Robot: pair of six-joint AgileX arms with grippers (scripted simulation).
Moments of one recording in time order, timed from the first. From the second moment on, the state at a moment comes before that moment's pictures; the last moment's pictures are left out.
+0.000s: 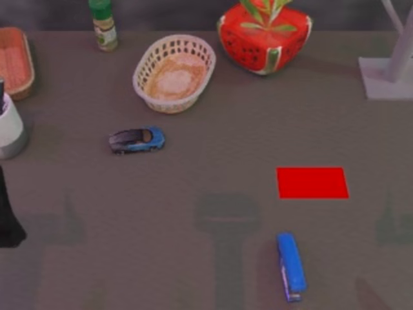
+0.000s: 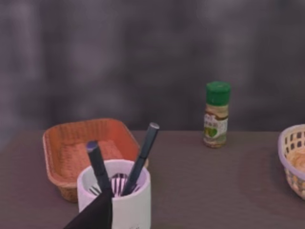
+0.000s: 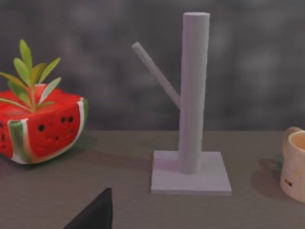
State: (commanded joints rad) left arm 0.00 0.00 0.00 0.00 0.00 0.00; right arm 0.00 0.00 0.00 0.00 0.00 0.00
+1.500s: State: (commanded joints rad) left arm 0.00 0.00 0.00 0.00 0.00 0.00; right arm 0.69 1.67 1.17 -0.99 -0.01 0.62
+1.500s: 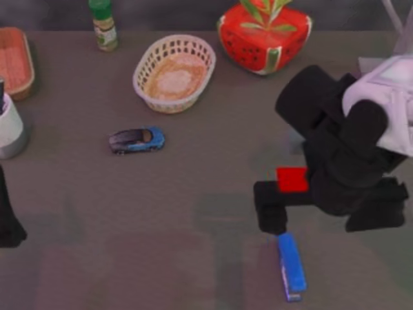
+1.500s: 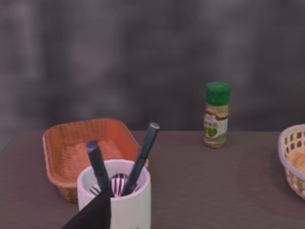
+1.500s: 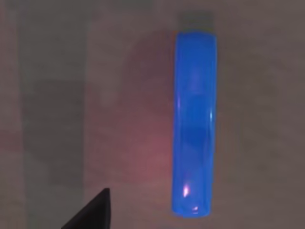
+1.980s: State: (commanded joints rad) left arm 0.00 0.00 0.00 0.00 0.00 0.00; right arm 0.74 1.79 1.27 -1.06 -0.01 0.66
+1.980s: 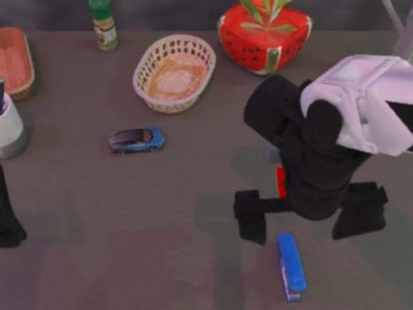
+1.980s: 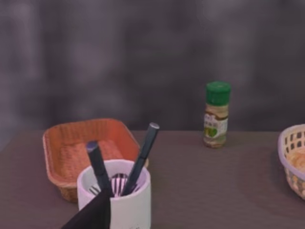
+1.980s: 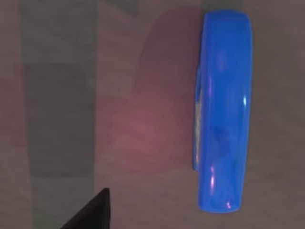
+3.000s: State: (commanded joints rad) left arm 0.00 0.00 0.00 0.00 0.00 0.00; right arm 0.74 1.96 1.06 -0.67 -0.01 0.67
